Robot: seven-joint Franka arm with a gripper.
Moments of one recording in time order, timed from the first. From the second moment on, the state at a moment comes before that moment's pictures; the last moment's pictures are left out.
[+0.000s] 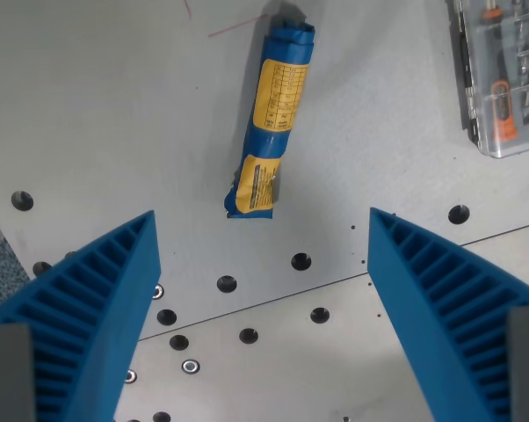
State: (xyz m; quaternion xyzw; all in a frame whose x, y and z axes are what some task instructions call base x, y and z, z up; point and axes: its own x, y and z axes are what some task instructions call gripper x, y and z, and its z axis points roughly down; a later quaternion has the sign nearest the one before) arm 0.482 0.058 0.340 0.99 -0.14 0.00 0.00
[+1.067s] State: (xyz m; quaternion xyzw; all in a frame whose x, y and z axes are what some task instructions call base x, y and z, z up) arm 0.482 0.058 0.331 0.99 -0.15 -0.01 0.00
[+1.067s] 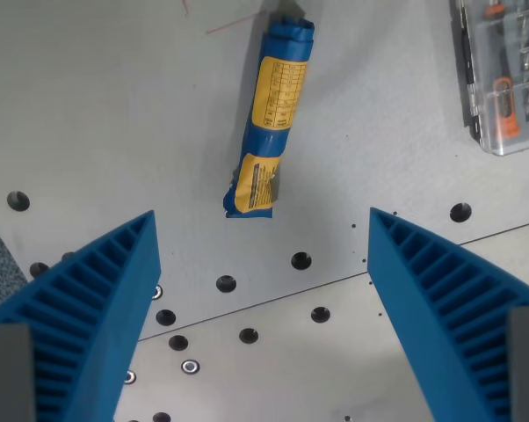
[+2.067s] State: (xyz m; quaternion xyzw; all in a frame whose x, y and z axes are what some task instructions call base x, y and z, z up) arm 0.479 0.055 0.266 0.98 -0.19 -0.01 0.00
